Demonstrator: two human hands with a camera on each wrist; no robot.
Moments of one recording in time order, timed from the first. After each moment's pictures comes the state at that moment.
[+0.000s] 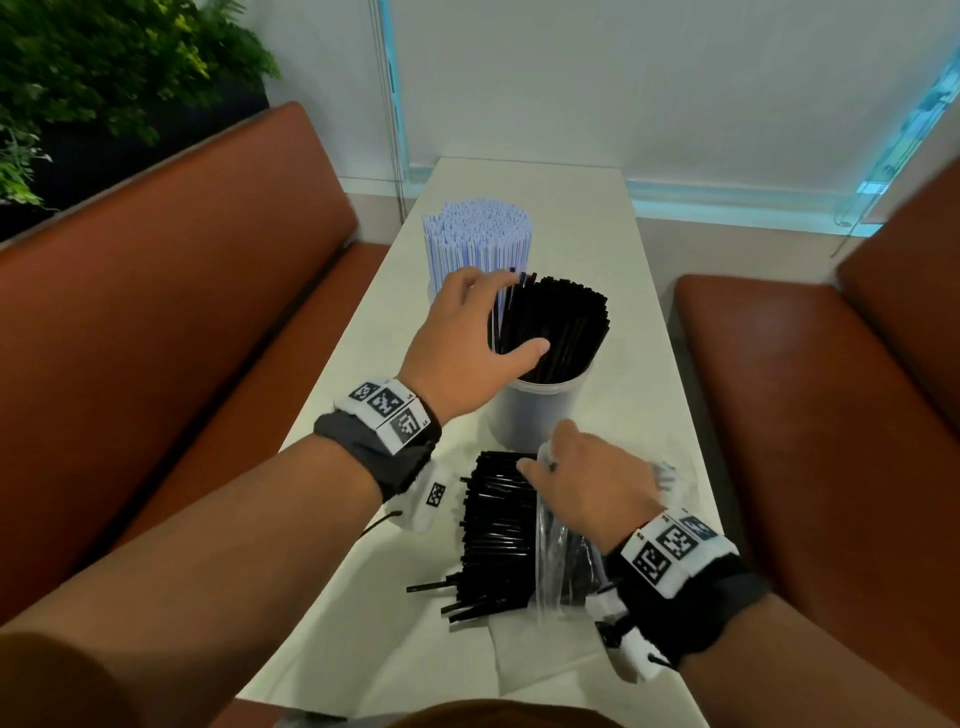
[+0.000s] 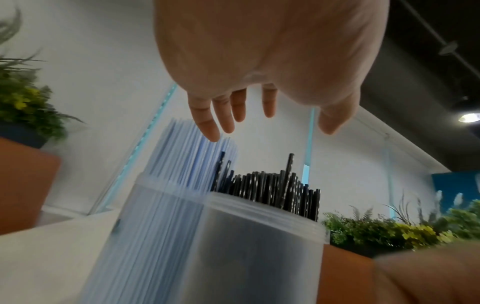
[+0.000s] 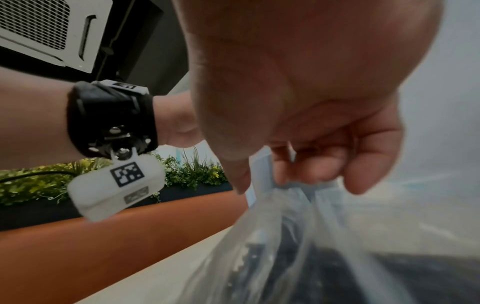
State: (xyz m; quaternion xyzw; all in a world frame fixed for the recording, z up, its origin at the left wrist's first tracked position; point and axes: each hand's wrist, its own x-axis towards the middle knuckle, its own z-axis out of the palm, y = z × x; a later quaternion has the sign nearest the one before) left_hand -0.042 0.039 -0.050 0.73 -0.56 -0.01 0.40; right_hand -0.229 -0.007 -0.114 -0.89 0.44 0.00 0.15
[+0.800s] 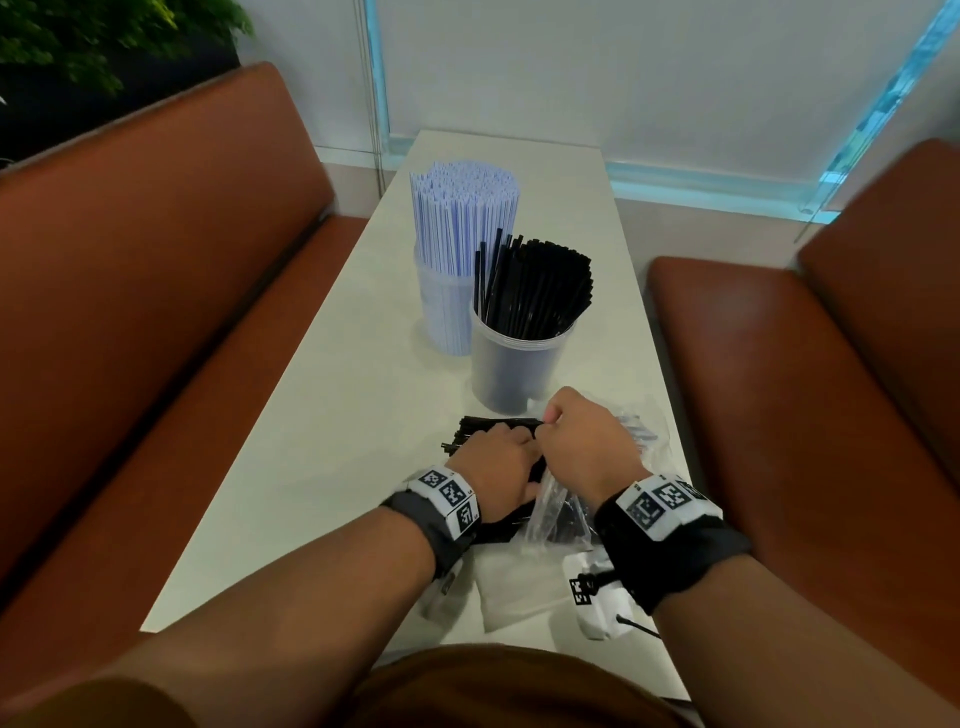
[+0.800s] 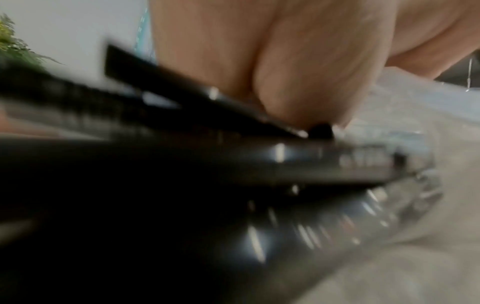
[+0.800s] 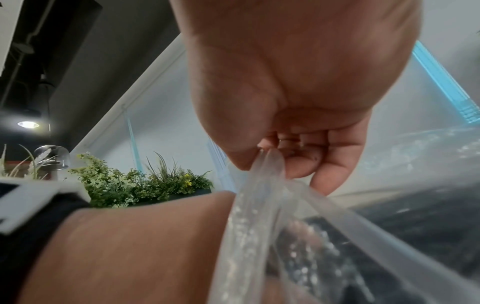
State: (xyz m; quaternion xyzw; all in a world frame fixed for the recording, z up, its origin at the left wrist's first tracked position) left_hand -0.125 0.075 -0.179 0.69 -0.72 -0.11 0.04; right_hand -0.245 -0.001 -0.127 -0.83 0.48 -0.10 0.28
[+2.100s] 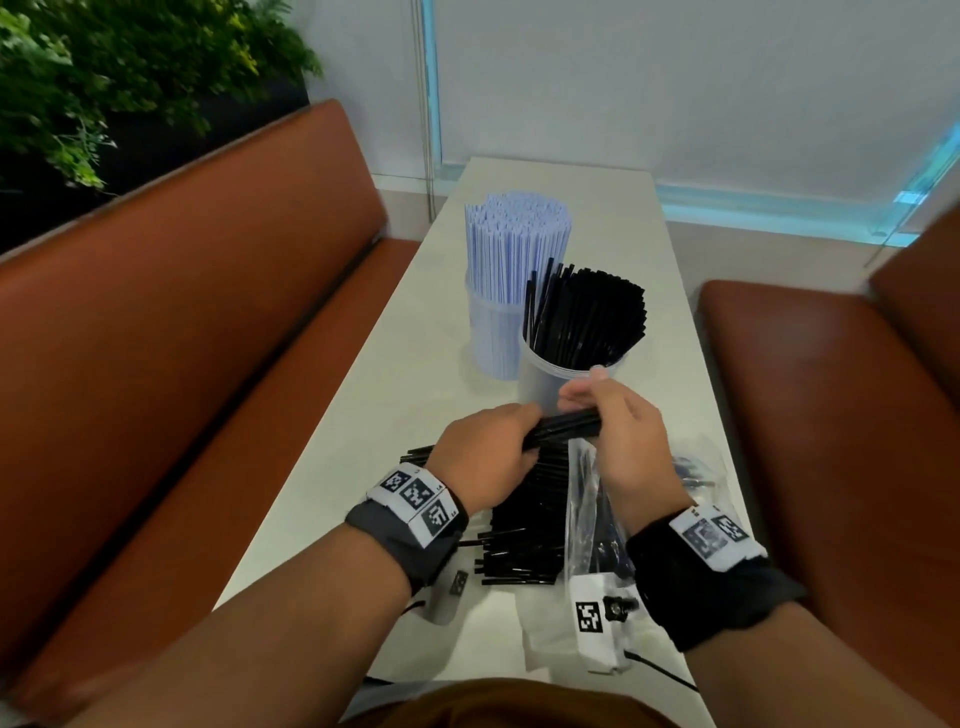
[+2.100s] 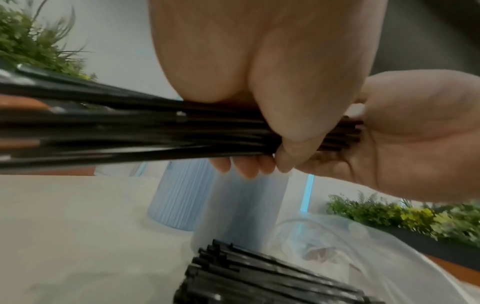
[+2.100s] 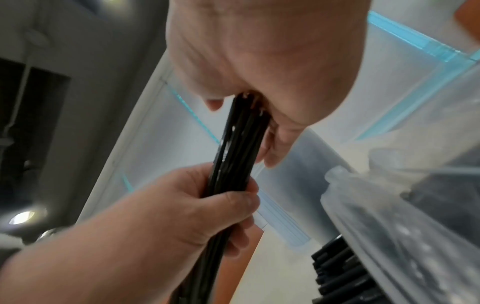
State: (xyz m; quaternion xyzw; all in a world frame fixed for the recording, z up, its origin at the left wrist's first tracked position) left_hand -0.080 0.106 -0.119 0.76 -0.62 -0.04 0.21; right_hand -0.212 0.013 -0.098 -0.60 0.36 -0.38 0.60
